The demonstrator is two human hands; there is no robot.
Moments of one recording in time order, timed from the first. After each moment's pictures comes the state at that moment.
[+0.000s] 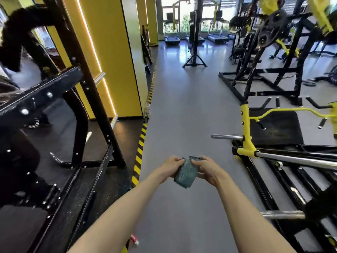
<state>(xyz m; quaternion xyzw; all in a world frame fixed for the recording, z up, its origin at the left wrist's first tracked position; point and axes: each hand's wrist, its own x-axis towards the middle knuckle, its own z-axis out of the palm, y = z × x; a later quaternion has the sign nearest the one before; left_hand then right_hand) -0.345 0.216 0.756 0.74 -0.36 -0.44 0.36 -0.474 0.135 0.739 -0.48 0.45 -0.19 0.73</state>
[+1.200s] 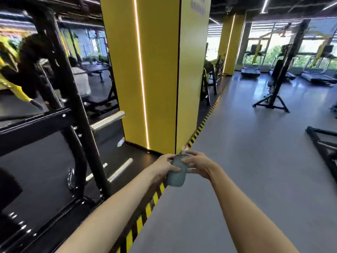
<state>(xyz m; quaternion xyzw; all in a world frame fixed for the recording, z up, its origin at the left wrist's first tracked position) 0.039 -0.314 0.823 0.71 -0.20 -0.35 0.57 -0.042 -0.460 0.844 -0.65 0.24 0.01 0.72</state>
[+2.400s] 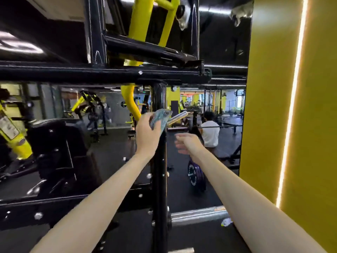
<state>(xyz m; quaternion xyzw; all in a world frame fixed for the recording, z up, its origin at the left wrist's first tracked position) 0.416 -0.147 1.088 0.73 0.05 0.56 0.38 0.504 -0.262 1.065 -0.68 -0.20 0.09 0.70</state>
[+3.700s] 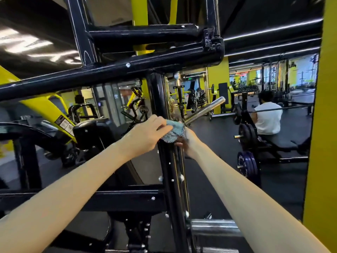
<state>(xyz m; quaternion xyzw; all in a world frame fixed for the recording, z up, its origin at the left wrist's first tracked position) 0.430 -0.105 1.104 0.86 -0.16 0.39 -0.30 0.588 -0.184 1.052 -0.53 -0.27 0.29 0.75</state>
